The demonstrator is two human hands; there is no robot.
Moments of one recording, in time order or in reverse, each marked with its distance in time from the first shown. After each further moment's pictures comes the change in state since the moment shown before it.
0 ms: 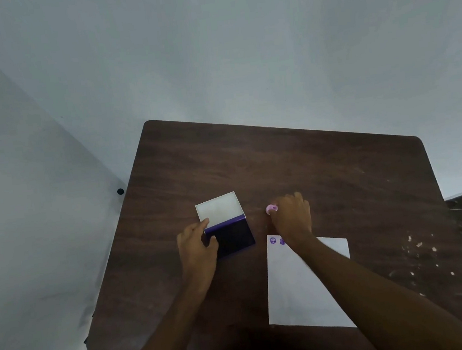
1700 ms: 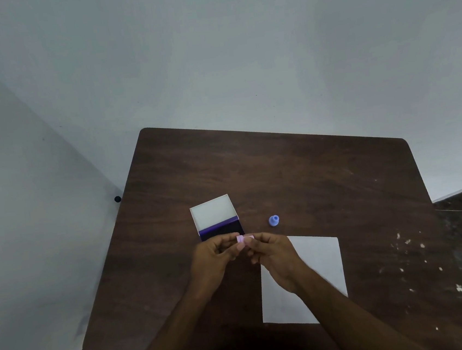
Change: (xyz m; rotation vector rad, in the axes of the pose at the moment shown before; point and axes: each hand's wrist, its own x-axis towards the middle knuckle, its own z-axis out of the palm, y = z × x) left_hand -0.036 0.028 0.003 -0.511 -0.335 0.020; right_hand -0.094 -0.004 -0.013 1.283 -0.537 0.298
